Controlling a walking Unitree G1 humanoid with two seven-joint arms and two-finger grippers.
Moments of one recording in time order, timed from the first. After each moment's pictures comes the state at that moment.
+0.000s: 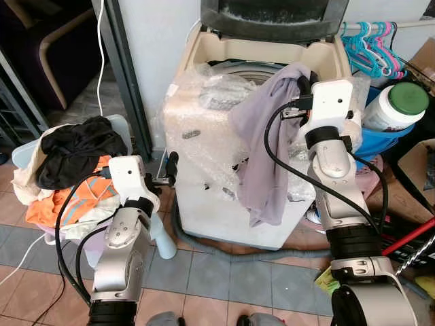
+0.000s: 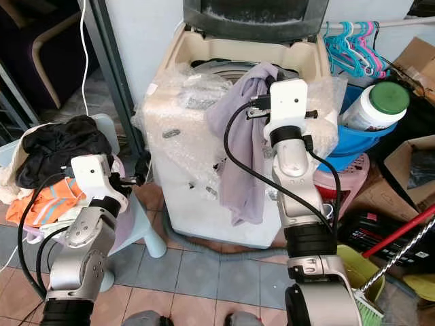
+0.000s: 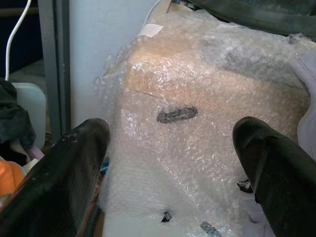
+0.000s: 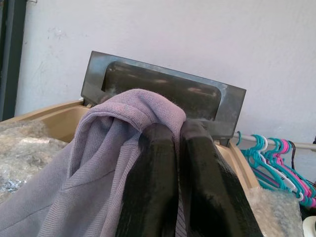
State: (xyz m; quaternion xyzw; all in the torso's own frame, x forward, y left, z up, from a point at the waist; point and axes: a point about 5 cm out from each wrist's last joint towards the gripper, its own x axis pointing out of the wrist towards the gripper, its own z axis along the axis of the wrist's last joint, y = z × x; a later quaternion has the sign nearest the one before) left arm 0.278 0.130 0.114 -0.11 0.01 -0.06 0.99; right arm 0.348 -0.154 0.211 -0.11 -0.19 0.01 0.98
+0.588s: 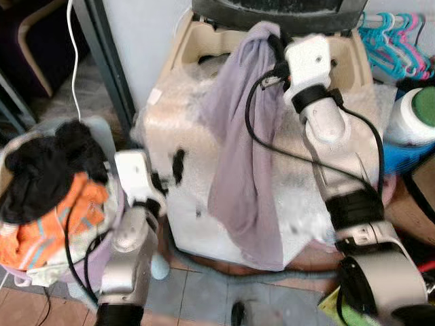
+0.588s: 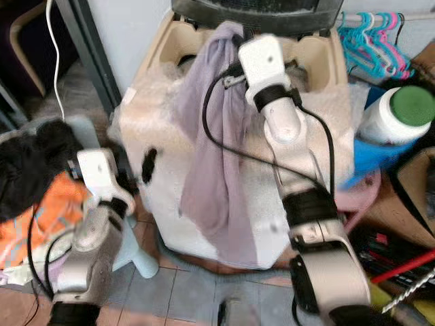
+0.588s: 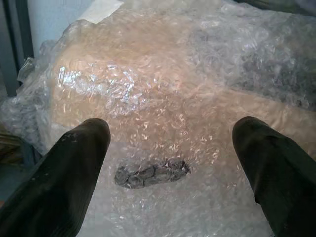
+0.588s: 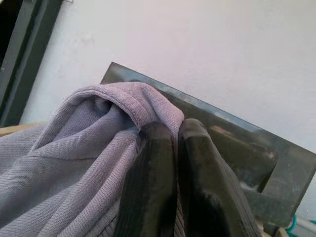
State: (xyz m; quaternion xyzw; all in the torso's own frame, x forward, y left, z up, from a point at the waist) left arm 0.280 0.120 0.113 -0.11 0.01 -0.07 0.99; right arm 0.386 -0.140 0.266 -0.18 -0.24 0.10 0.95
